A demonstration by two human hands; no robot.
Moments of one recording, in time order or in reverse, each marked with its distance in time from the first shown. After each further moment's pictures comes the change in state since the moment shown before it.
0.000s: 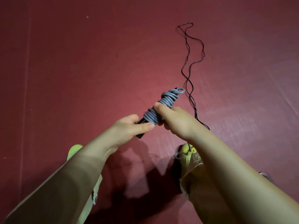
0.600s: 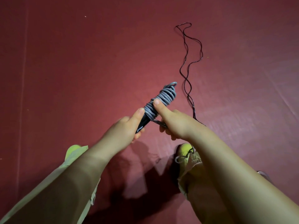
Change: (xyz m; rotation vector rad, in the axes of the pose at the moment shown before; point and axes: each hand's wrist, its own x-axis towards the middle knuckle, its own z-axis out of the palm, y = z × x) left_hand -0.004 0.001 0.008 0.173 0.124 0.065; right_hand 0.002 0.006 0.000 -0.112 -0.080 0.127
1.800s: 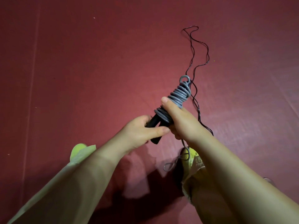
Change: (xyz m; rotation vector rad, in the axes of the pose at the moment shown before) left_hand 0.002 0.002 0.005 -0.155 -0.120 0.022; right_hand 0.002 -0.008 0.013 0.416 0.083 -0.191
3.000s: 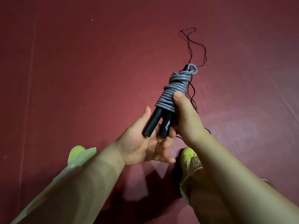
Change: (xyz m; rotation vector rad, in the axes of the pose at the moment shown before) left_hand -0.013 0.016 0.011 -0.870 -0.665 -0.202; right_hand -0.001 -0.004 -0.002 0.384 -0.017 -0.142
